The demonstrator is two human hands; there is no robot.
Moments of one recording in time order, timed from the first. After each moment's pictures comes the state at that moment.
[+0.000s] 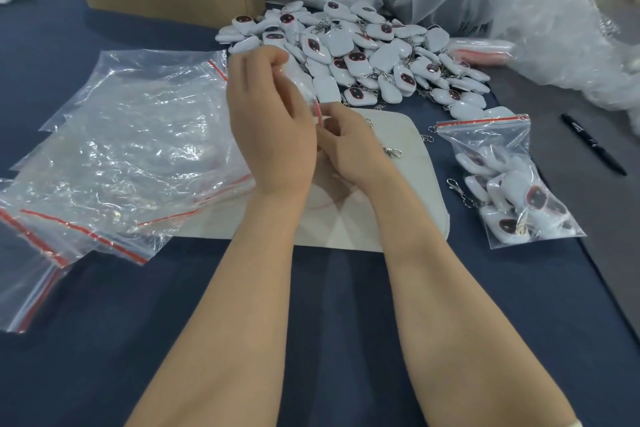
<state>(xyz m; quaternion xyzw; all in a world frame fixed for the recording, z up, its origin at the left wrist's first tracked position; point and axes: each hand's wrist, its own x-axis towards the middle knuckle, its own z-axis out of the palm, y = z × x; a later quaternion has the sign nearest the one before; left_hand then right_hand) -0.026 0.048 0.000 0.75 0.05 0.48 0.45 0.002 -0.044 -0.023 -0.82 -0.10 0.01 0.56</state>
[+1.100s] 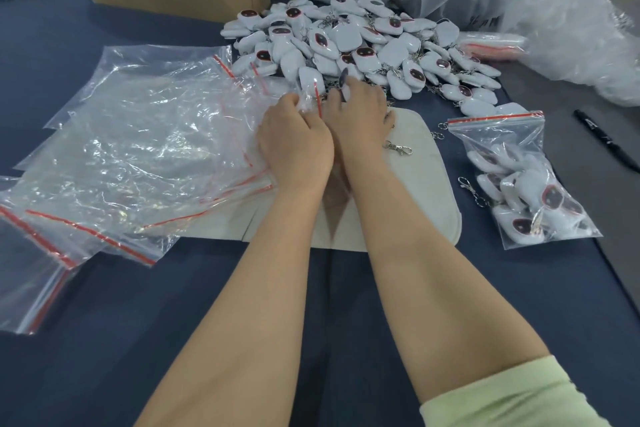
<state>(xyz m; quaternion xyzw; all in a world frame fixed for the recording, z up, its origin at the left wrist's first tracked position) -0.007 0.041 -0.026 0.83 0.17 0.20 0.49 0.045 -0.025 -0.033 -0.93 0.07 -0.15 0.33</state>
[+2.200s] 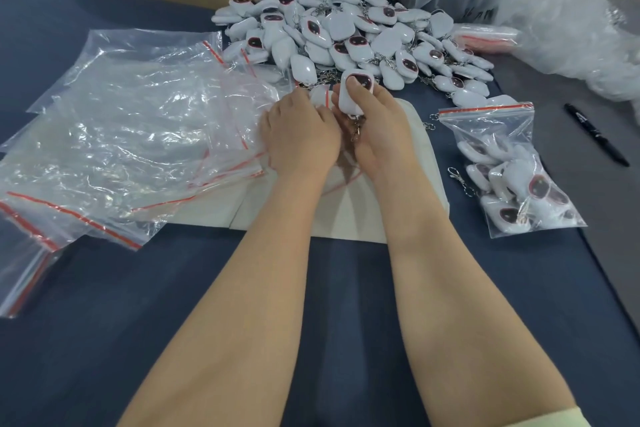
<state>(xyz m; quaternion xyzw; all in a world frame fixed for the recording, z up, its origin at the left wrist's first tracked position) -0.001 0.028 -0.033 0.92 0.13 0.16 0.33 0.018 -0.055 -0.029 -0.50 0.06 -0.01 0.87</state>
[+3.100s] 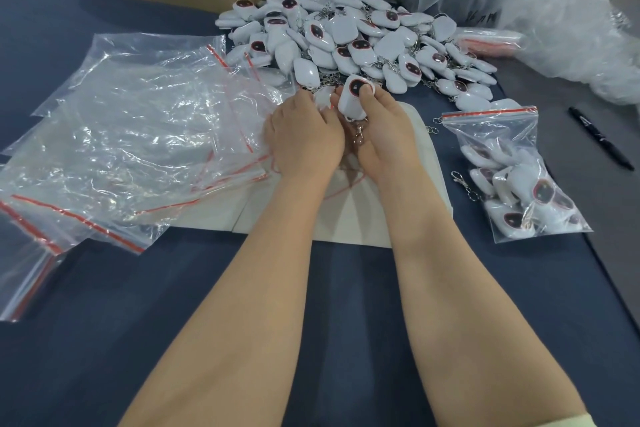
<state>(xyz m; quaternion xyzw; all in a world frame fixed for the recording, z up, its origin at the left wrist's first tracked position) -0.003 0.028 -0.029 0.90 0.13 0.16 0.38 0.020 -0.055 -0.030 -0.49 0.06 0.00 0.87</state>
